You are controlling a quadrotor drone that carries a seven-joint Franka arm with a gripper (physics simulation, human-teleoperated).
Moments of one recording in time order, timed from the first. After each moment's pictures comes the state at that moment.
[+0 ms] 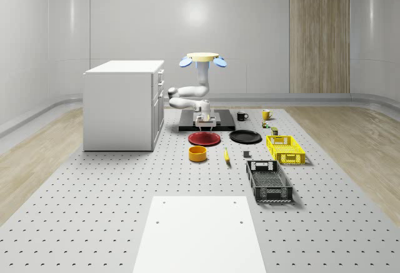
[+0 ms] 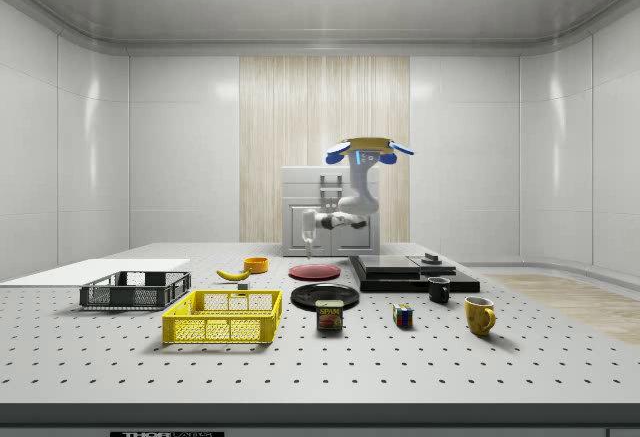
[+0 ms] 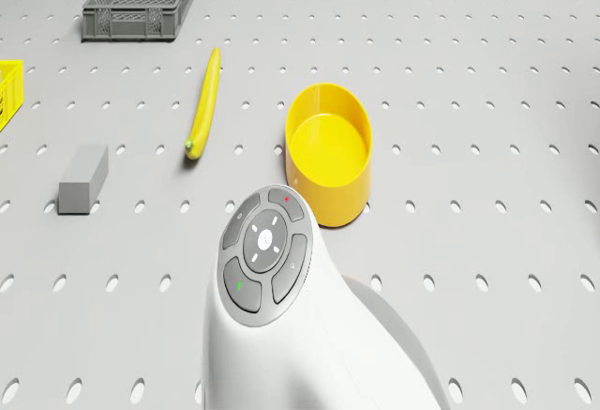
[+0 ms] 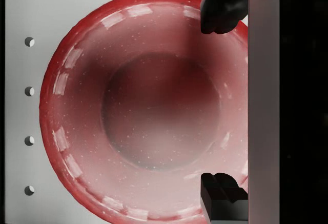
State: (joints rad) arm -1.23 -1.42 1.18 -2.83 -1.99 1.54 1.73
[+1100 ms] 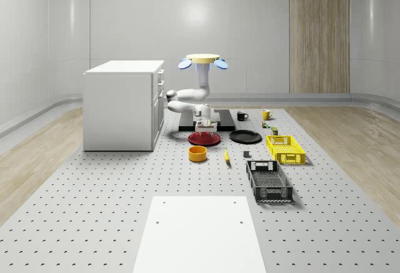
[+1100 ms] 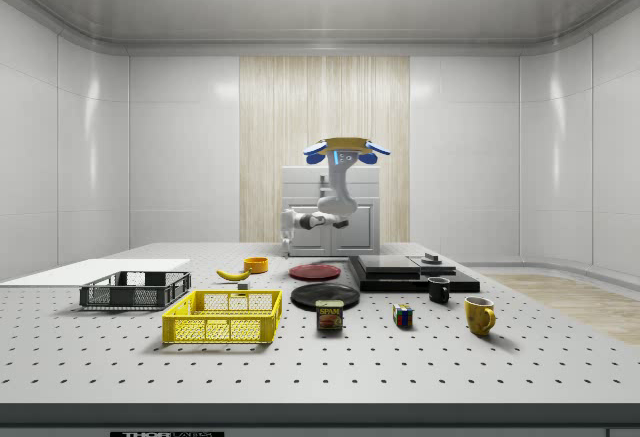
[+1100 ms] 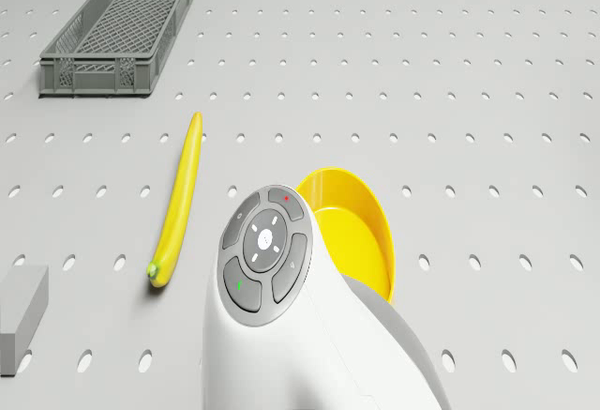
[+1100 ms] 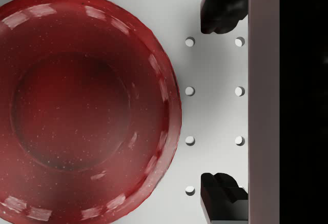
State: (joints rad) arm -1.23 -1.43 1.18 -2.83 -1.98 1.55 1.73
